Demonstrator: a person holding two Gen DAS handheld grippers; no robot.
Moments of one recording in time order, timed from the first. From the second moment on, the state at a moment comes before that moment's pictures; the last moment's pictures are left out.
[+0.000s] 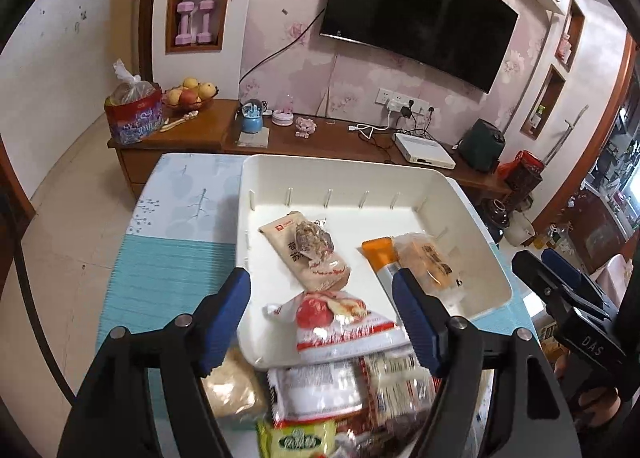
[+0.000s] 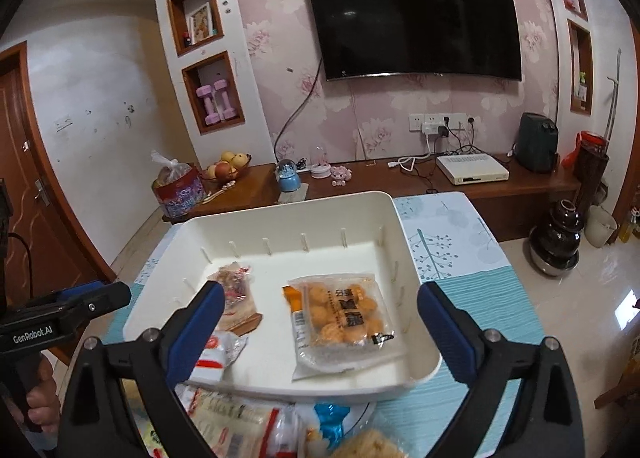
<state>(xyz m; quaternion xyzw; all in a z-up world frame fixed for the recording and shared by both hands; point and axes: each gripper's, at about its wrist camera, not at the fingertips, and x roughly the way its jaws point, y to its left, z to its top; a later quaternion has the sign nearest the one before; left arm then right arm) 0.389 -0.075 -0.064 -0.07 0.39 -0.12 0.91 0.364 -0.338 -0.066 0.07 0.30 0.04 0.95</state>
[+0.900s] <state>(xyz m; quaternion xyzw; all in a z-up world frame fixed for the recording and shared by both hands) 0.310 -0.010 -0.083 -0.10 0.46 -0.08 0.88 0.229 -0.271 -0.028 -0.24 0.24 0.17 0.93</state>
